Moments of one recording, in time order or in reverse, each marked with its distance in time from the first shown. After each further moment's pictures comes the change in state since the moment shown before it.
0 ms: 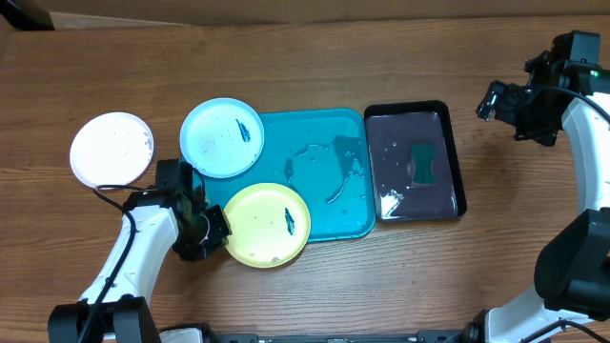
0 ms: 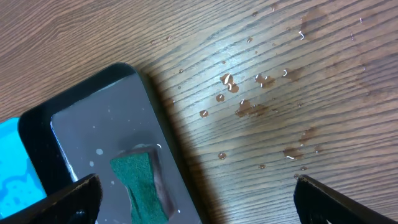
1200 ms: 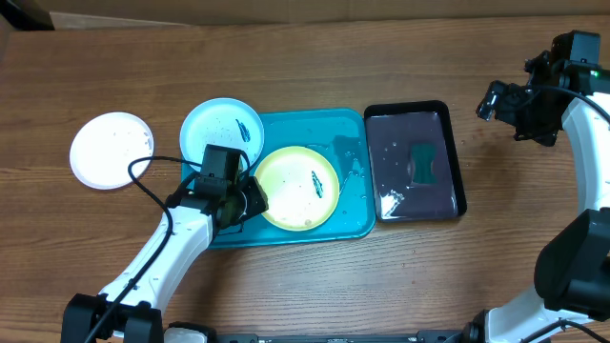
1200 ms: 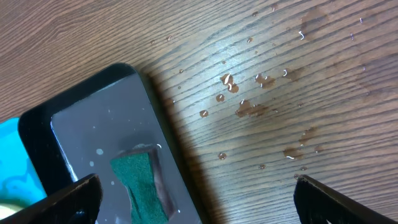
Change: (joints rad) left arm -0.284 0.000 0.000 0.379 -0.095 -0.259; right arm 0.000 0.000 0.000 0.000 0.000 0.000
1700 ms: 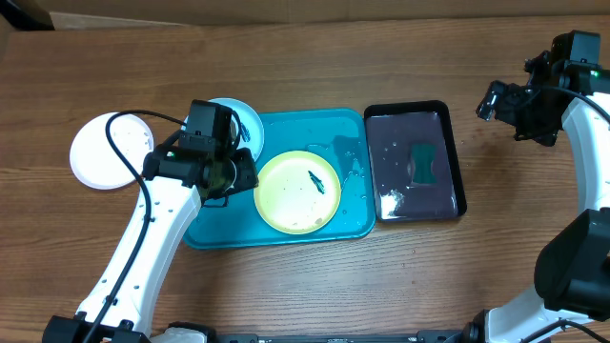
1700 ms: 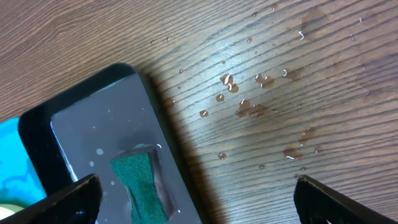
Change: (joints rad) left arm 0.015 0.006 0.396 -0.434 -0.073 0.170; right arm 0.000 0.000 0.000 0.000 0.000 0.000
